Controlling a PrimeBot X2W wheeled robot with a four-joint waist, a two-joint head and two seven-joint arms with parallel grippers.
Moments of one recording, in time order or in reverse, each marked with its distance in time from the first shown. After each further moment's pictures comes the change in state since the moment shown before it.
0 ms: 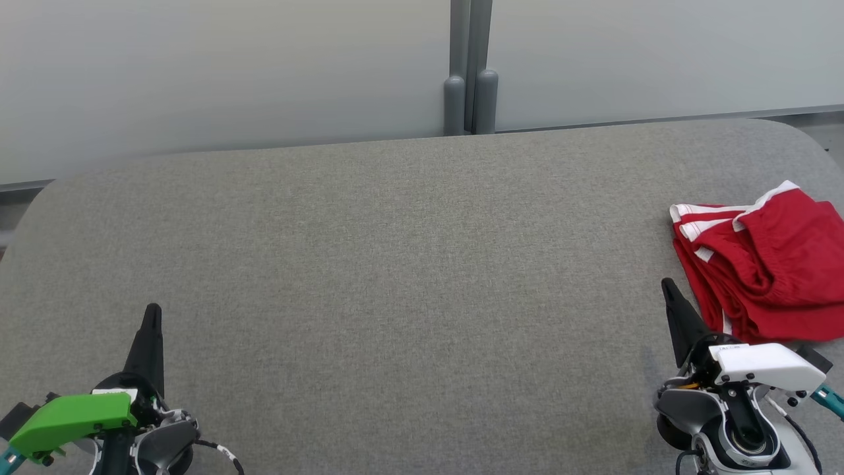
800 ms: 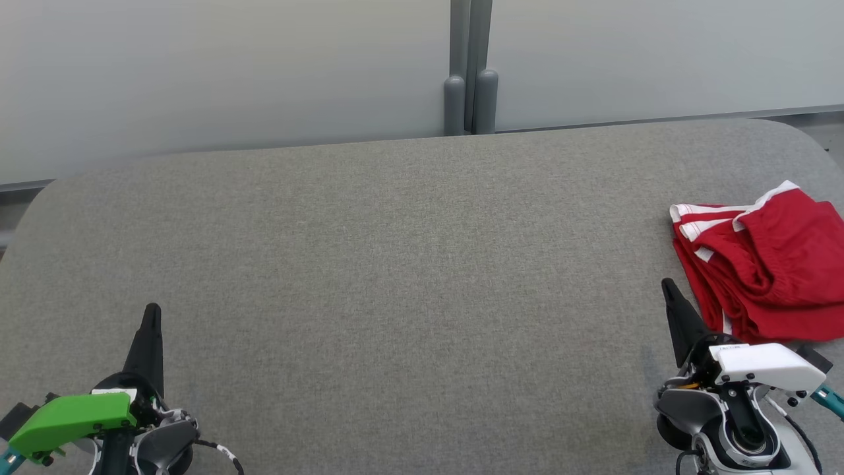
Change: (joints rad) left arm -0.001 -0.002 0.003 0.000 0.001 0.000 0.001; right arm 0.000 0.001 -0.002 0.000 -0.001 0.000 0.001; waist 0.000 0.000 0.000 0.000
